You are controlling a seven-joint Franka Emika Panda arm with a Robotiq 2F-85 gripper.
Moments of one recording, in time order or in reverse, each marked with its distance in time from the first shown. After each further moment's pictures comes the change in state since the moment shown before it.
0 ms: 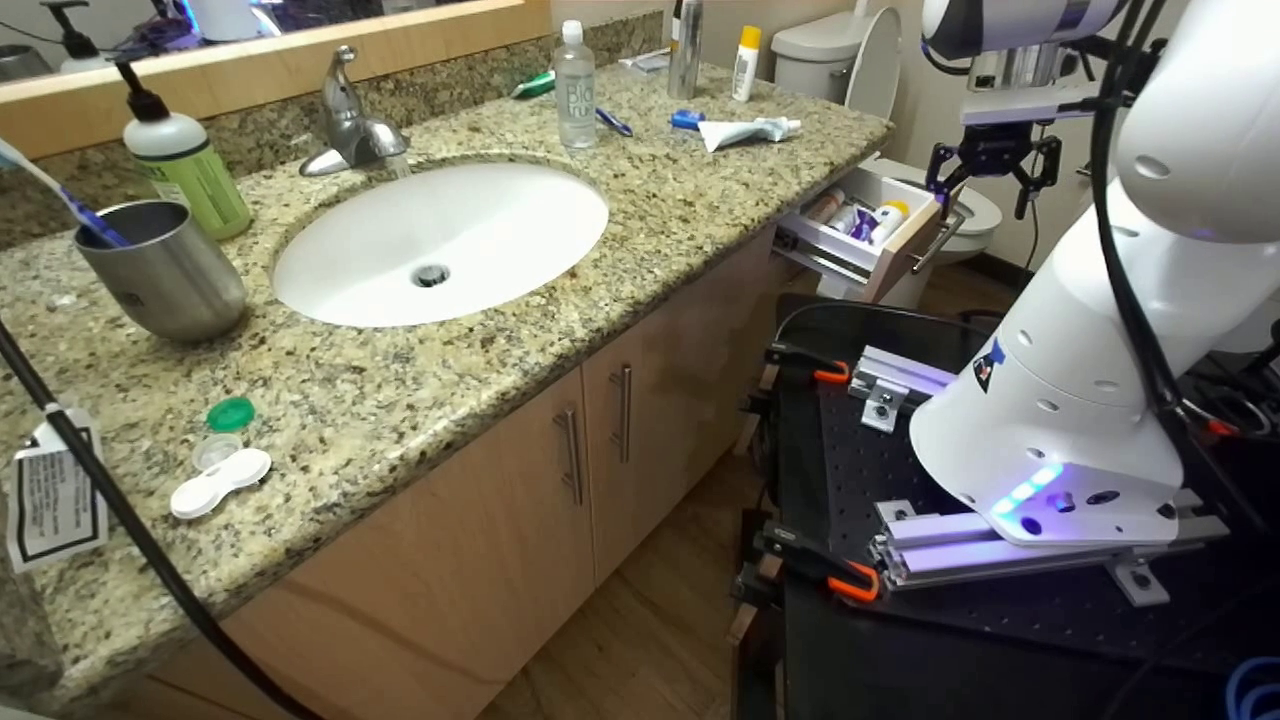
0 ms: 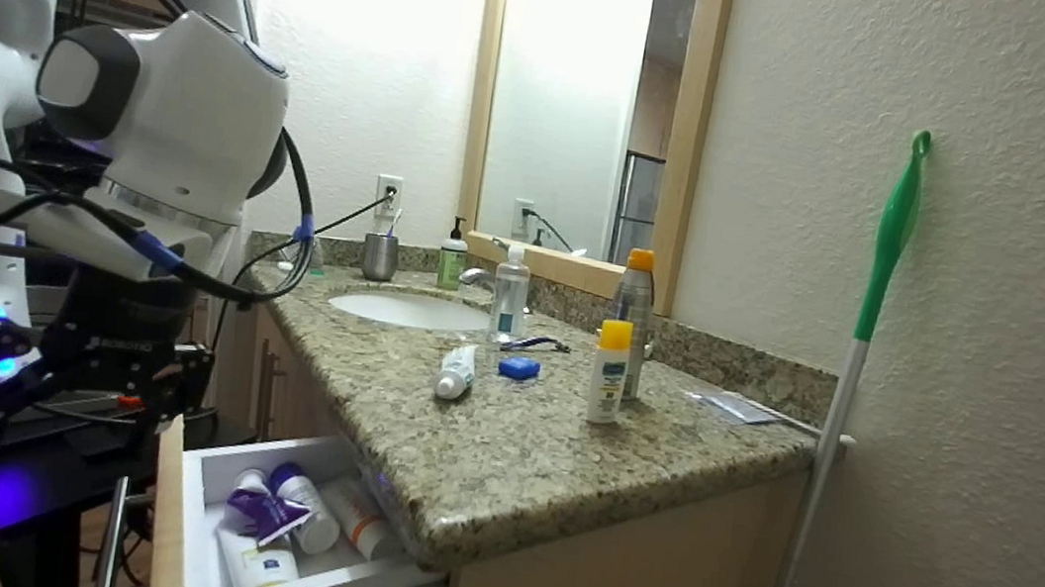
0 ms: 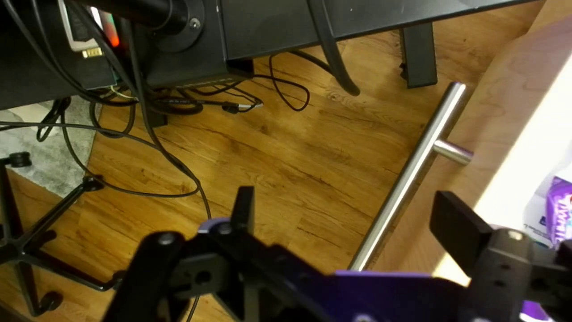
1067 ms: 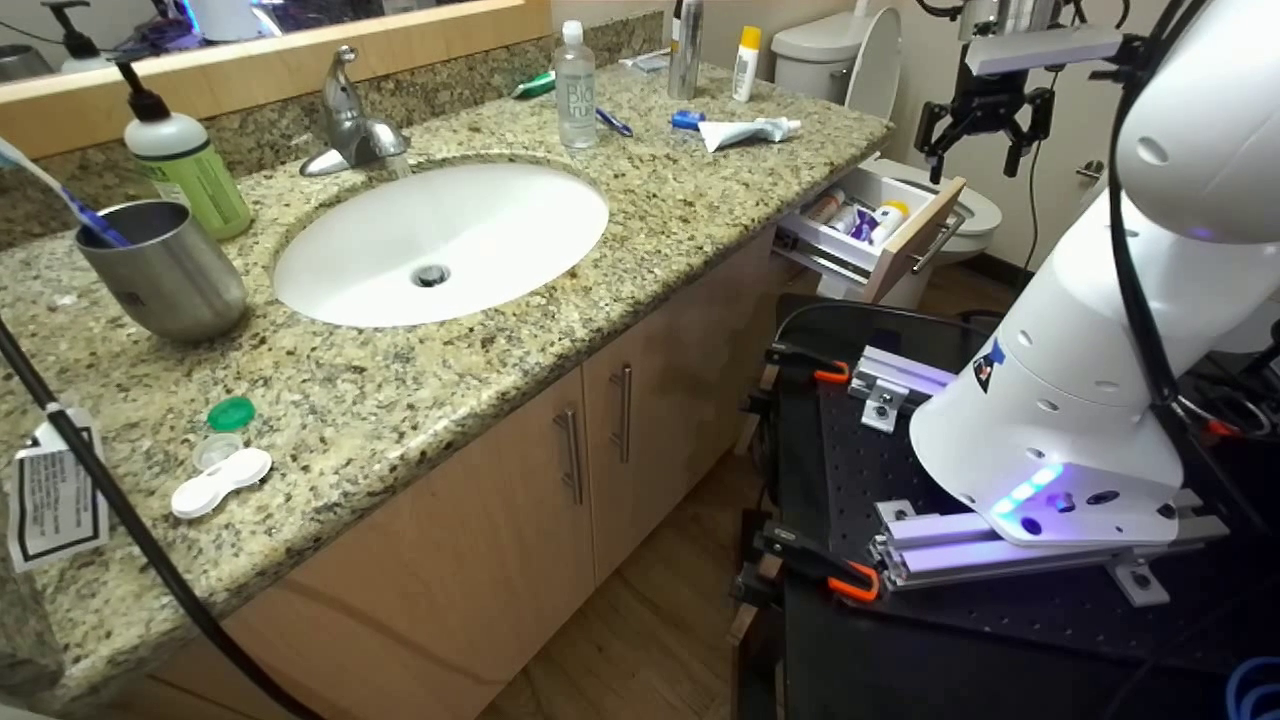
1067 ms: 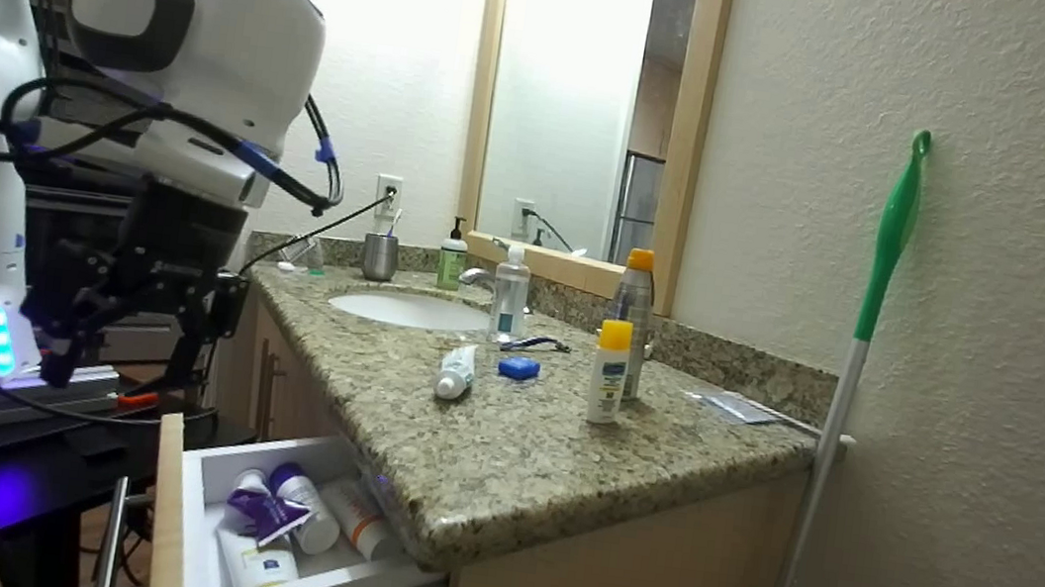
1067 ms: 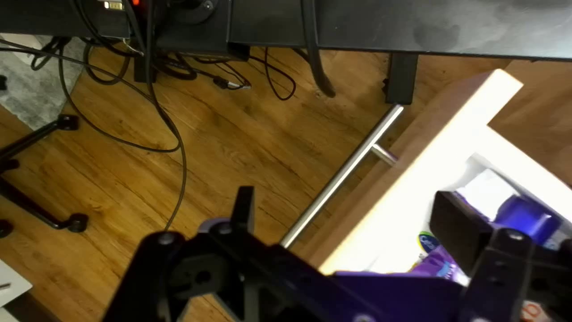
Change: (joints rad) arm -0.002 -0.256 0.042 -0.013 -0.257 -0.152 0.006
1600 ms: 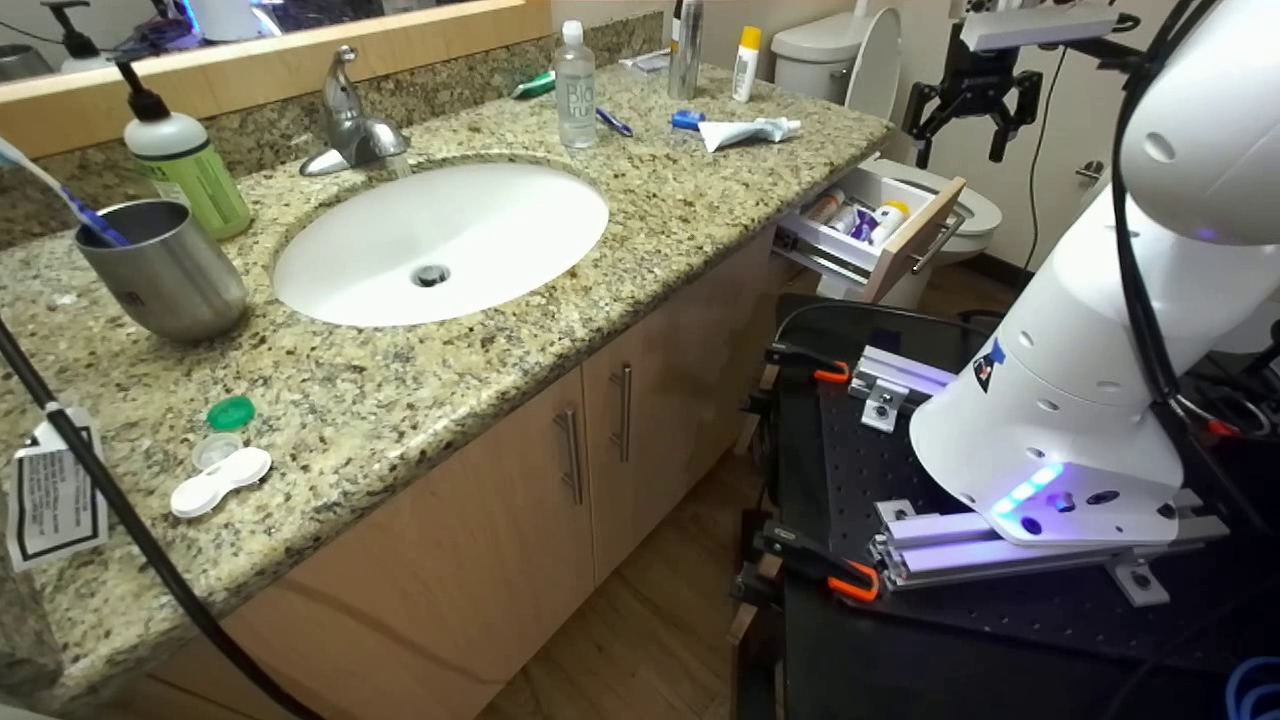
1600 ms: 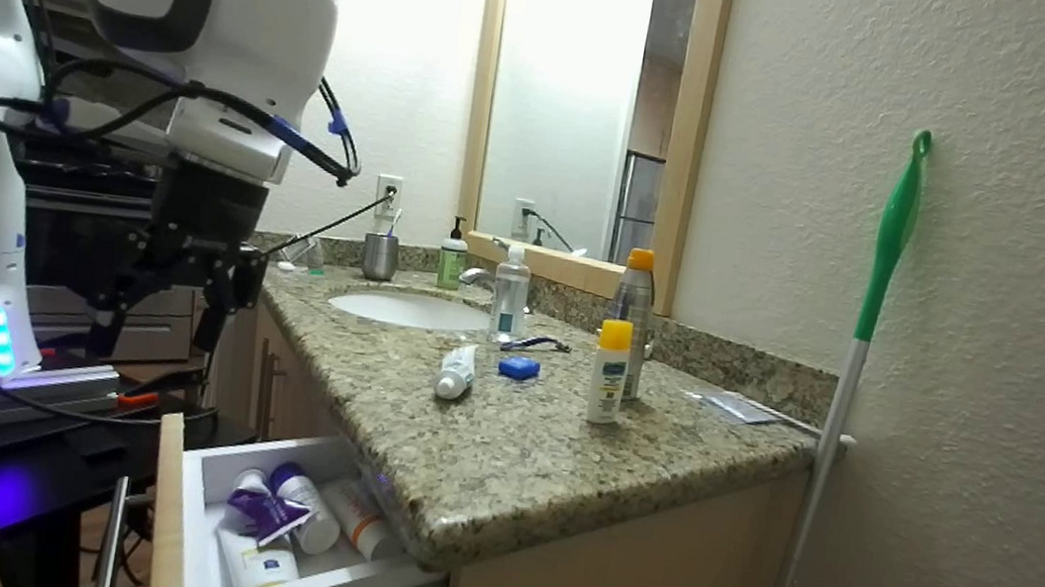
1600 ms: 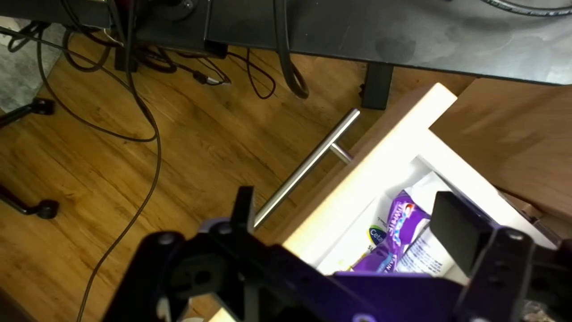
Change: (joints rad) arm 0.022 -0.090 0.035 0.001 0.006 -0.077 -0.026
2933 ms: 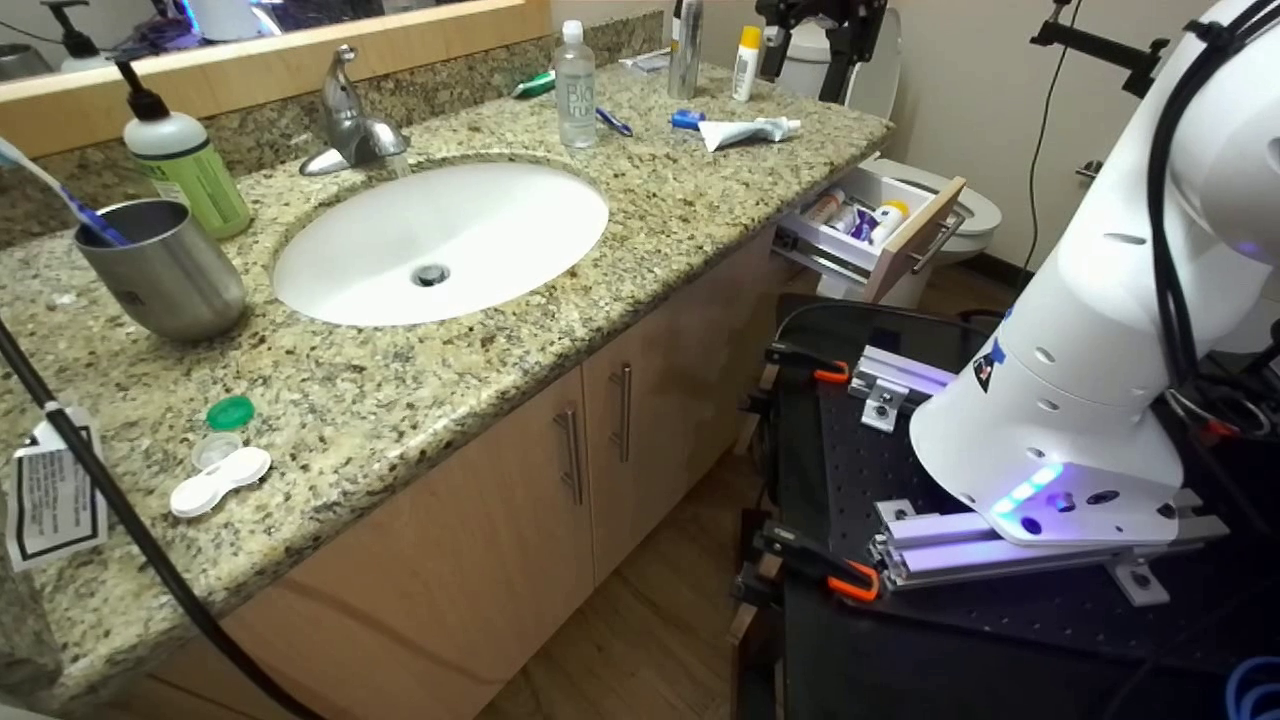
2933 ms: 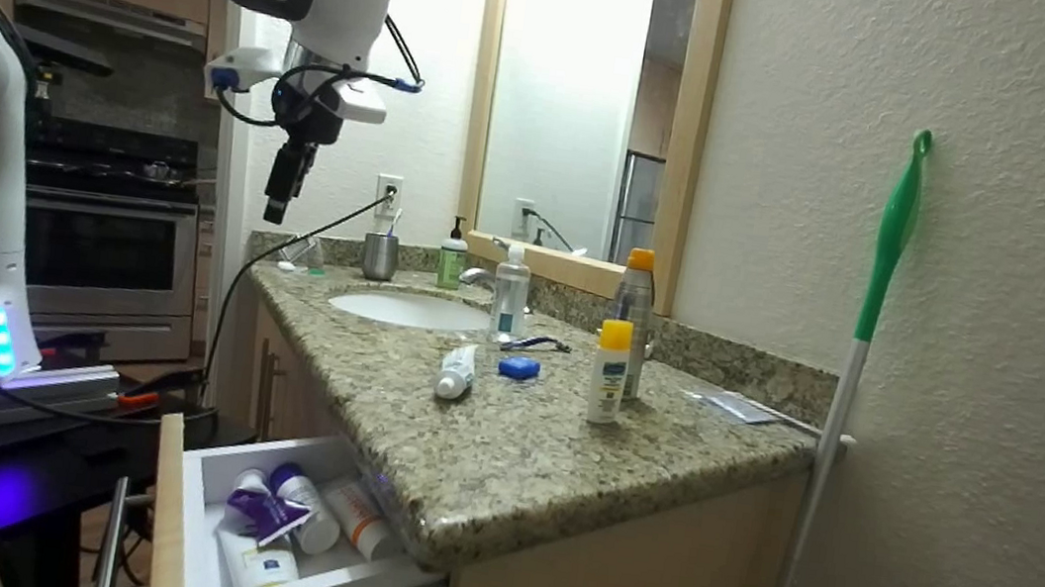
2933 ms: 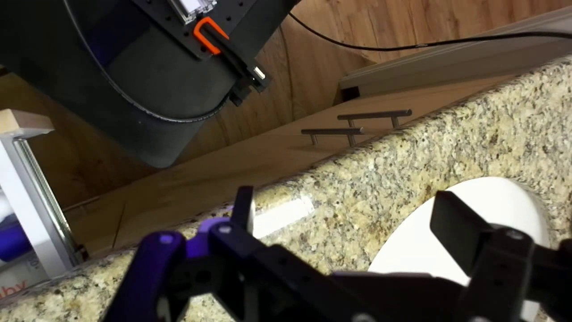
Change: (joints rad) arm 0.323 -0.371 0.198 -0.003 0.453 -0.392 -0.280
